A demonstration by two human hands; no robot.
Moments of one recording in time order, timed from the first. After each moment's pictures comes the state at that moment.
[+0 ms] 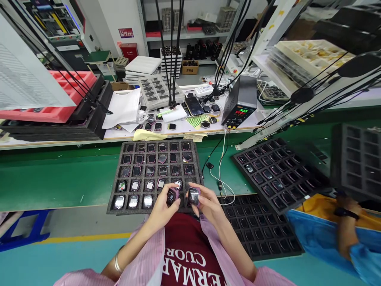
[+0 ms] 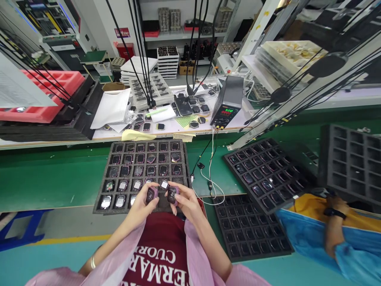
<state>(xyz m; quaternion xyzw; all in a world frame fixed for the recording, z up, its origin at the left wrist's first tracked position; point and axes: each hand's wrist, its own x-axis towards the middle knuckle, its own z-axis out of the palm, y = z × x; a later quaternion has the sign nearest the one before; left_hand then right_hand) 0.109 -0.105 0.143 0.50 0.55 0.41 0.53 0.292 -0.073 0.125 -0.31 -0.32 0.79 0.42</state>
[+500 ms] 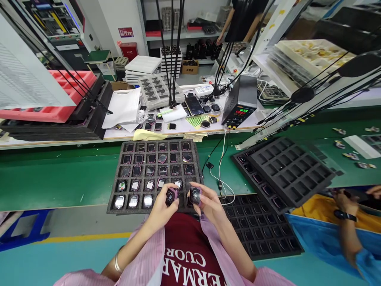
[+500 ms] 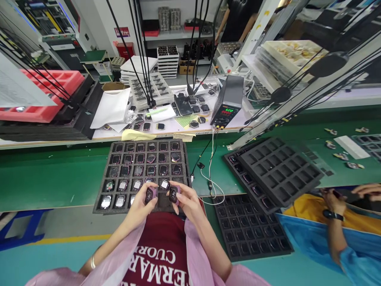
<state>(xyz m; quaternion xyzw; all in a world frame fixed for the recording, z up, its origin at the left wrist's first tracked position) 0.108 -0.107 0.146 0.49 0.55 0.42 0.52 0.294 -0.073 0.125 -0.32 -0.32 0.78 0.43</state>
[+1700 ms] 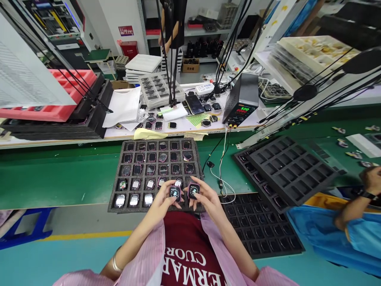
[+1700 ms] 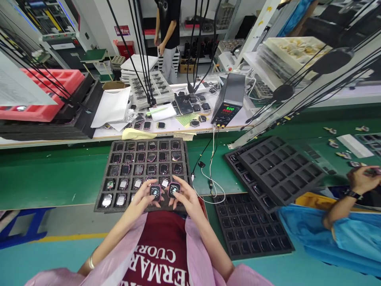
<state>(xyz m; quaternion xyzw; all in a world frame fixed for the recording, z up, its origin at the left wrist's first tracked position) 0.104 -0.104 0.147 0.33 0.46 0.45 0.69 0.294 -0.074 0.121 -0.36 -0.40 0.73 0.42</state>
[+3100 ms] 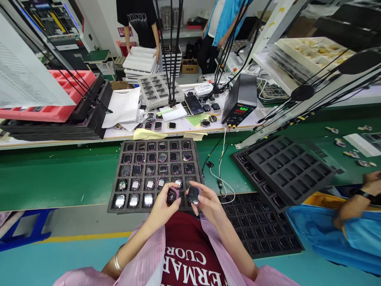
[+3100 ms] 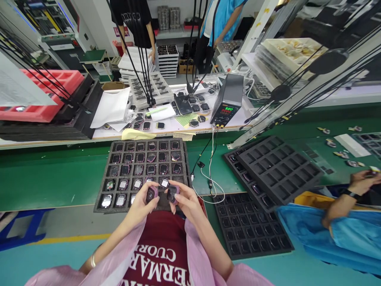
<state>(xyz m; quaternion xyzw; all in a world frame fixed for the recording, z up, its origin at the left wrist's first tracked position) 0.108 -0.109 0.143 0.47 0.55 0.42 0.54 0.292 -0.077 0.127 -0.30 -0.31 0.79 0.43</state>
